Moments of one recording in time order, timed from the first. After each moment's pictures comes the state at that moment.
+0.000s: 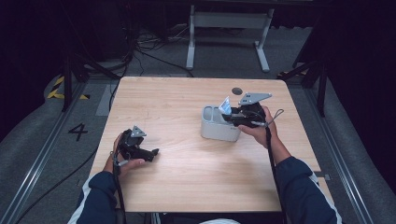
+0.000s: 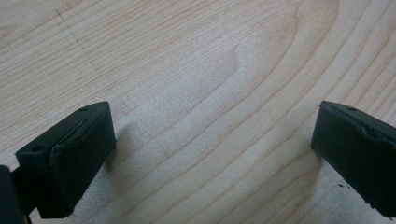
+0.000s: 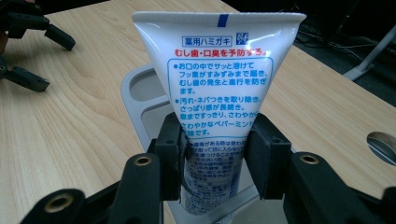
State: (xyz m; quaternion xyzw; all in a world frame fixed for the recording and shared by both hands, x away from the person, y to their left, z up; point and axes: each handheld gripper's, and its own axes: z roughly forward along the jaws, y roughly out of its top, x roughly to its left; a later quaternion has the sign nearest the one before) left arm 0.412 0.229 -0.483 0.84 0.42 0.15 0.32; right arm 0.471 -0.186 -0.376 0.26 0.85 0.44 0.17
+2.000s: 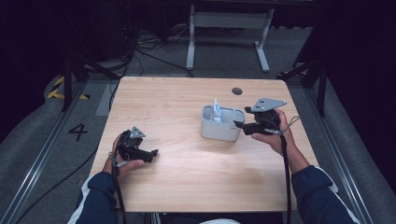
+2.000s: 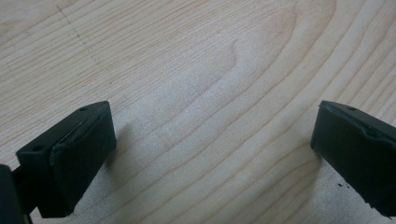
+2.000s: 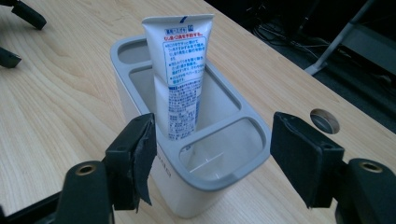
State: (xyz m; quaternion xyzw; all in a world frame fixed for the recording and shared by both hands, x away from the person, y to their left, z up) left arm 0.409 0.231 -0.484 0.84 0.42 0.15 0.32; right arm 0.438 -0.217 -0.363 0.27 0.84 0.41 0.23
